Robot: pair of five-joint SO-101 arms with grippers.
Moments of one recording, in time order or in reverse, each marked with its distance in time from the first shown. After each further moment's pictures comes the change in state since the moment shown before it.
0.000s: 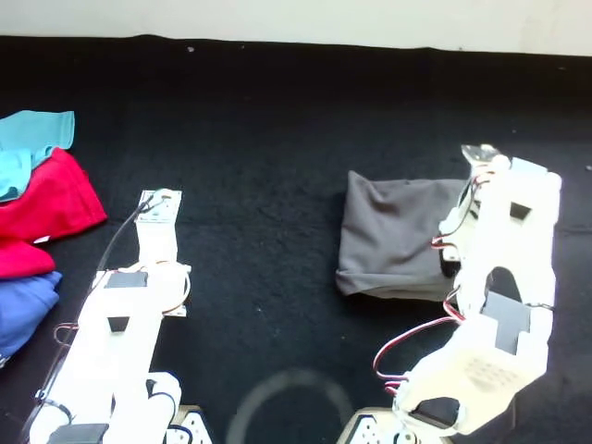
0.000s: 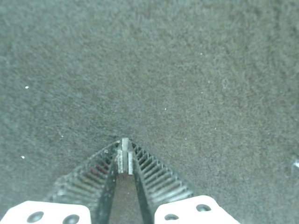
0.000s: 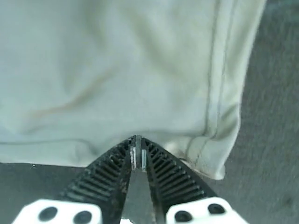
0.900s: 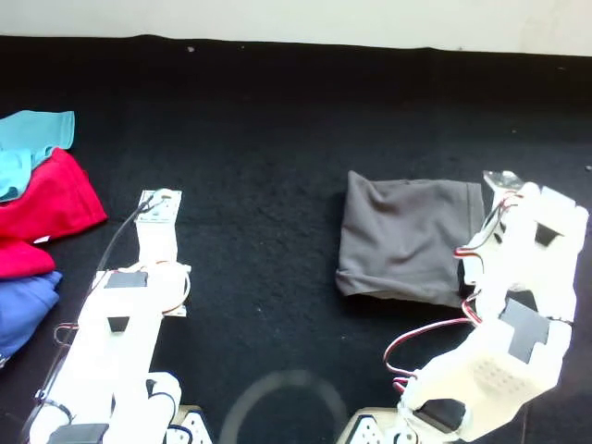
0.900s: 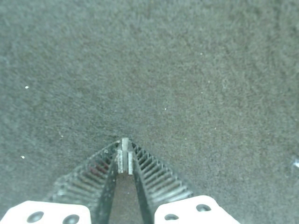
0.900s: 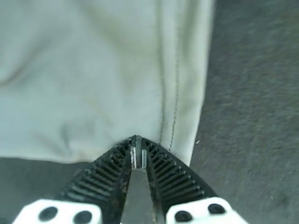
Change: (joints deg) left arm 0.0 0.0 0.0 0.0 0.0; right arm 8.7 -0.4 7.7 -7.8 7.3
